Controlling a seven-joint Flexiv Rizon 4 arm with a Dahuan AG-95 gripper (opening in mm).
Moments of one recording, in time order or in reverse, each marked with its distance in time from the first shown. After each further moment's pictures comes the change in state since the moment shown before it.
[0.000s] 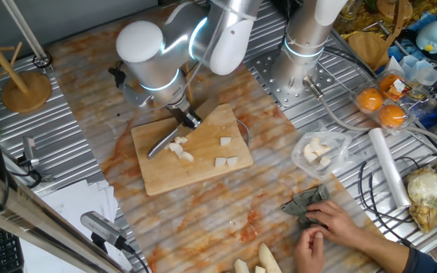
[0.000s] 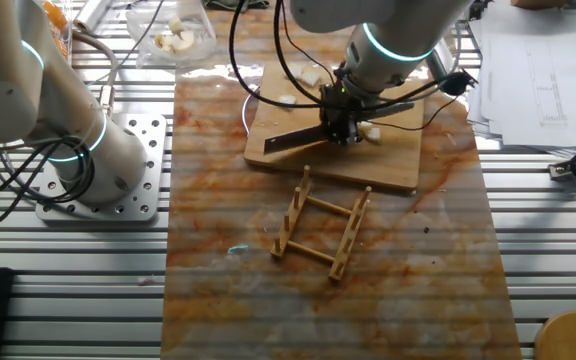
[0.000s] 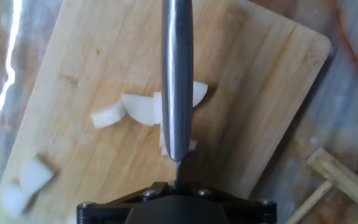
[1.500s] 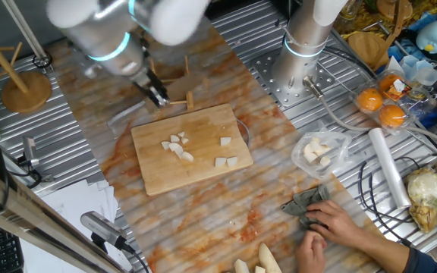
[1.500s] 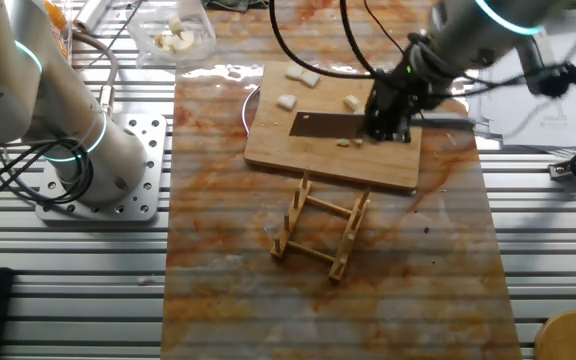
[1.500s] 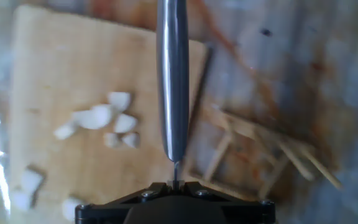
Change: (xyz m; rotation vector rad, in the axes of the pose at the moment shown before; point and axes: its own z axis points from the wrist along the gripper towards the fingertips) arm 0.005 -0.073 -0.126 0.028 0.107 0.366
